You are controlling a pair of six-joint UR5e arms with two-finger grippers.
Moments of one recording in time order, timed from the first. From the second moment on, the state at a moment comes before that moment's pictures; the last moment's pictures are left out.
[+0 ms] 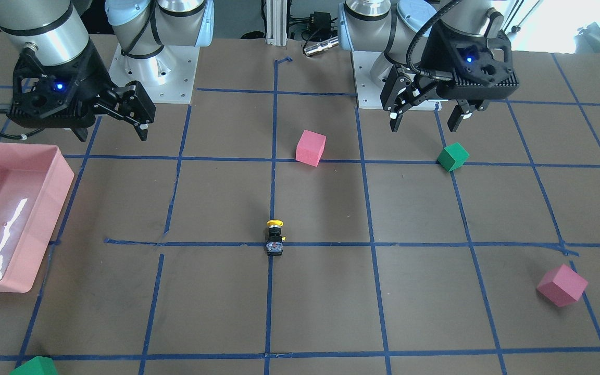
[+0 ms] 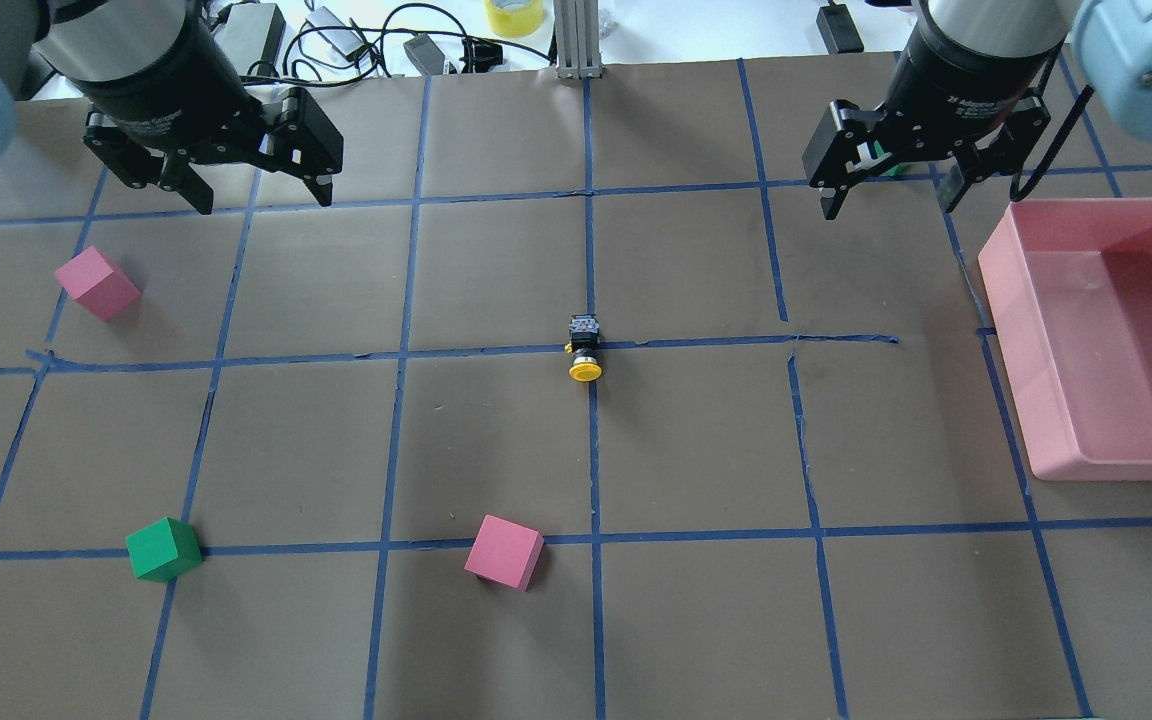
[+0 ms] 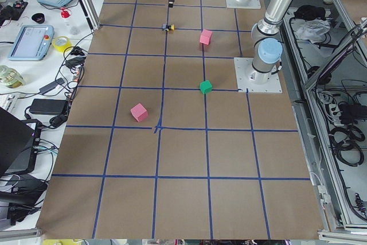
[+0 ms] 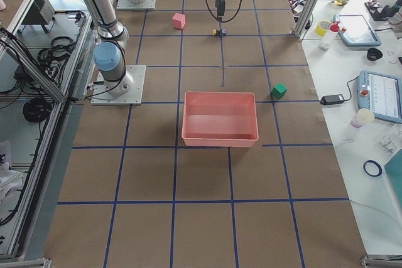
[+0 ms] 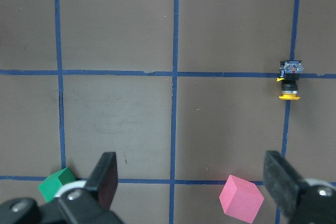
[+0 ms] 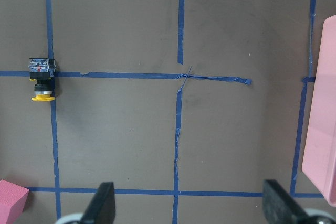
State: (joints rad) left arm -1.60 -1.55 -1.51 -1.53 1.59 -0.06; right arm 1.56 -1.54 1.52 -1.55 -1.56 -0.04
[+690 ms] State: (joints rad) left arm -1.60 -1.55 -1.52 -1.51 1.58 -0.07; right arm 1.55 -1.54 1.52 -1.55 -1.55 -0.04
